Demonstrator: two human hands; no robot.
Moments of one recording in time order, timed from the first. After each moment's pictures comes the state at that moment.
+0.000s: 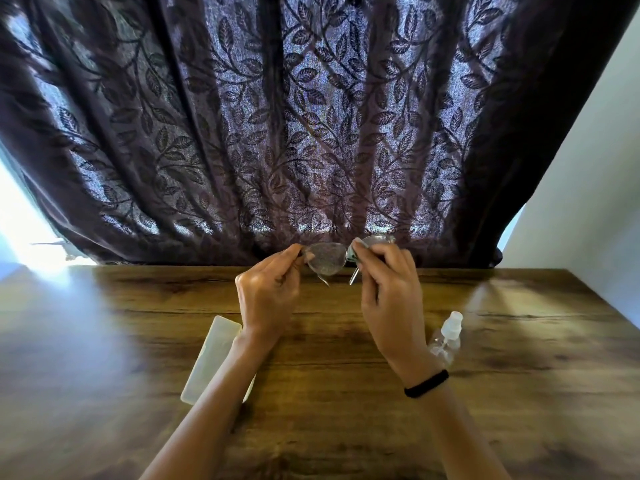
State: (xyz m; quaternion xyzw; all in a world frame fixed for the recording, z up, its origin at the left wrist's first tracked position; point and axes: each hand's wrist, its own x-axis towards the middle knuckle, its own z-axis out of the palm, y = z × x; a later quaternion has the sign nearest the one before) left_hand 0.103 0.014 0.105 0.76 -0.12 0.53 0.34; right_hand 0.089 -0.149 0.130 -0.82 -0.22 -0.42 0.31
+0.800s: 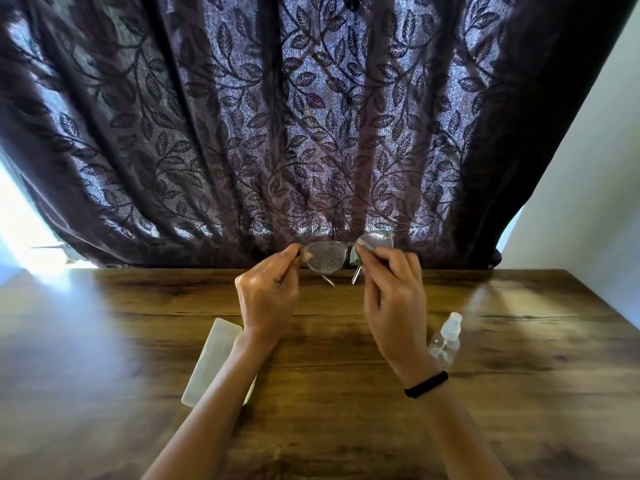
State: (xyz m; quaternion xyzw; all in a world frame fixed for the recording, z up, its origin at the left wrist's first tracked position) left_hand 0.102 0.011 0.109 0.74 -0.13 0.55 0.36; right_hand 0.093 -0.152 0.122 -0.80 -0.22 -0.47 0.30
